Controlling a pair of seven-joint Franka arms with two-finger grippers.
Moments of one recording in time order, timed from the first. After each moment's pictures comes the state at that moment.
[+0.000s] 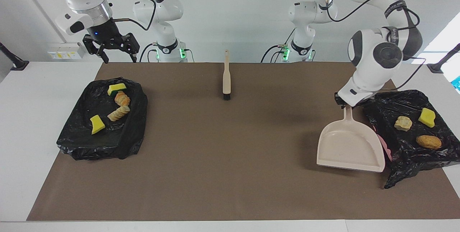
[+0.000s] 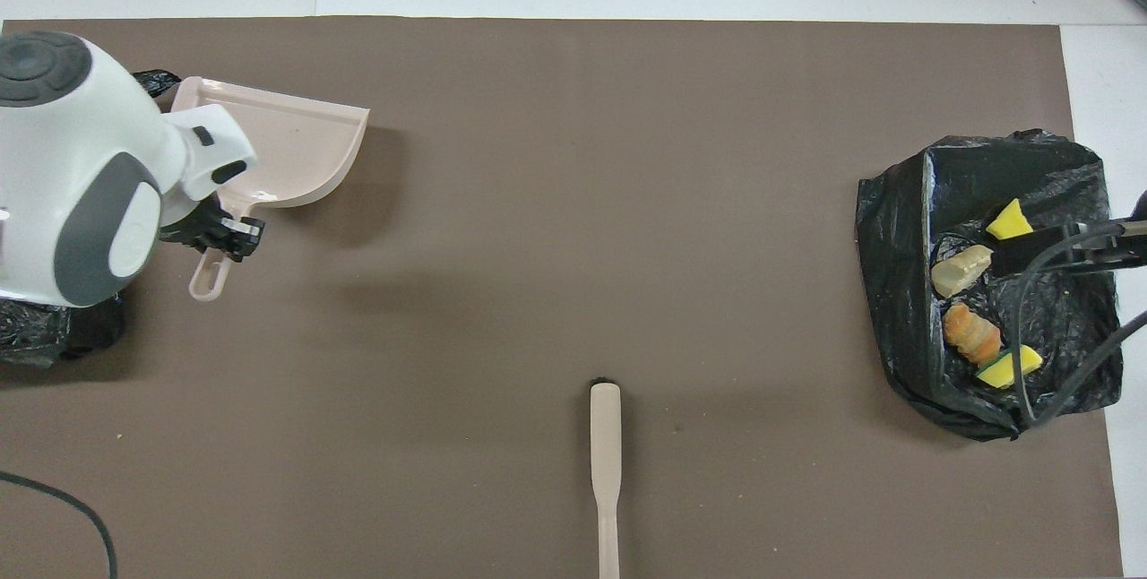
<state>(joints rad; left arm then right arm) -0.13 0.21 -0.05 -1.75 0.12 1.78 -0.02 0.10 -0.07 -0.10 -1.60 0.01 1.51 -0.05</state>
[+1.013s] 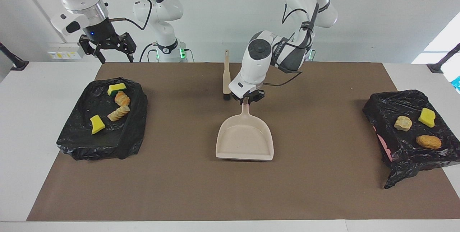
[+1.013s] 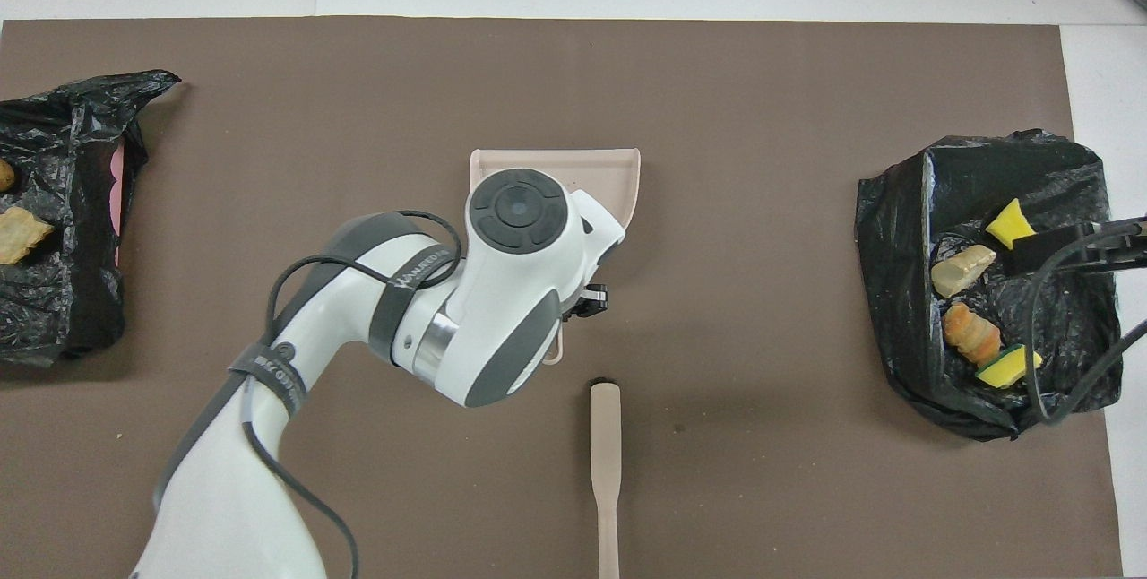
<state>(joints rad) -0.67 0.39 -0.05 -1.64 -0.09 1.94 -0.59 0.09 -0.07 -0.11 -1.60 0.01 1.51 -0.05</state>
